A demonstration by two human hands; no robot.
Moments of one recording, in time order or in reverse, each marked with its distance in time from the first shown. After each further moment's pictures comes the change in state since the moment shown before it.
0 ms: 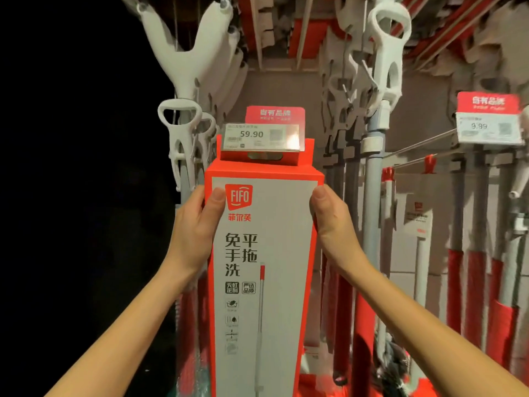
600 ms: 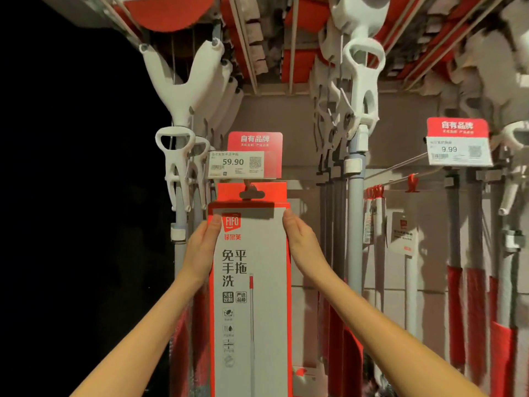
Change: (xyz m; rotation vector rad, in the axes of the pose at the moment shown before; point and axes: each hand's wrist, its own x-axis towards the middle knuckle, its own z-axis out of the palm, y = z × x) left_hand 0.027 -0.068 0.028 -0.049 0.013 -0.244; right_hand 0.019 0.046 0.007 0.019 -0.089 0.199
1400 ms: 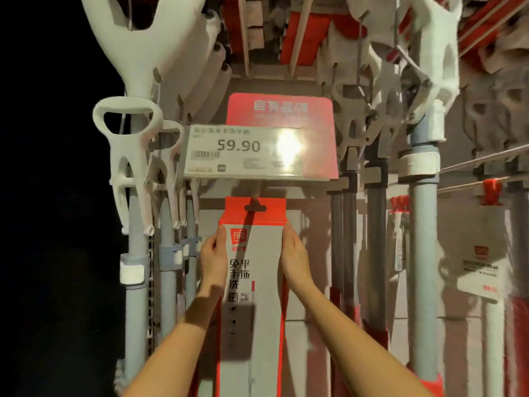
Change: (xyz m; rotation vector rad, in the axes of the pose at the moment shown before) left_hand 0.131 -0.132 0.072 -0.110 0.182 -0.154; right_hand 0.119 0.132 0.039 -0.007 0.253 0.137
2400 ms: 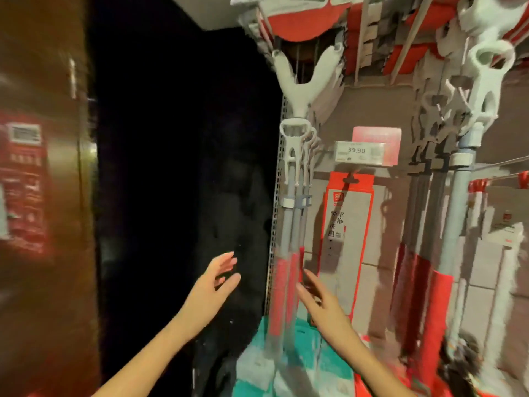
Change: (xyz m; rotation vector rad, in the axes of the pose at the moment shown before) left_hand -0.317 0.136 -0.320 0.435 -0.138 0.046; right_hand -0.352 -0.122 0.010 -0.090 -0.590 0.154
